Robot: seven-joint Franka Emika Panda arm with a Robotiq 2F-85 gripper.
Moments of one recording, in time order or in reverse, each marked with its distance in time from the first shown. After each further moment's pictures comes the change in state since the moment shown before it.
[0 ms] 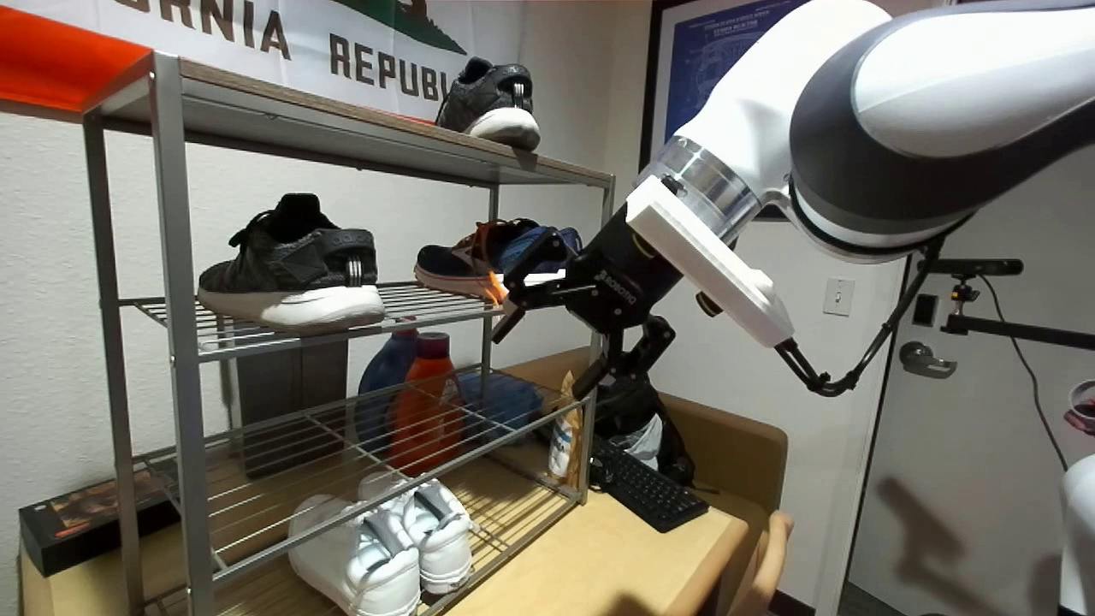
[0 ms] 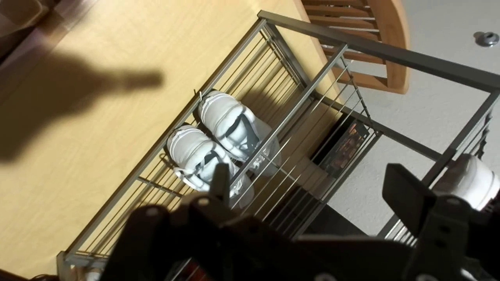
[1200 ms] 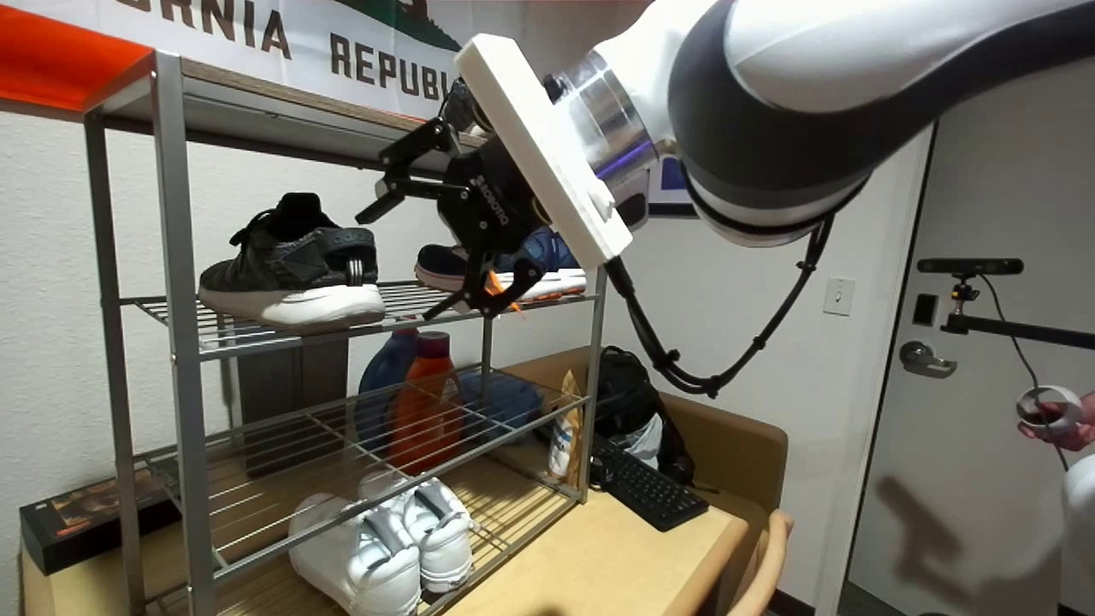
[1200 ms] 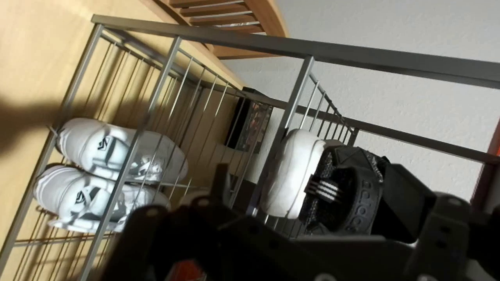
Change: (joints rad) arm -0.010 0.254 0.119 0.217 -0.007 0.354 0.344
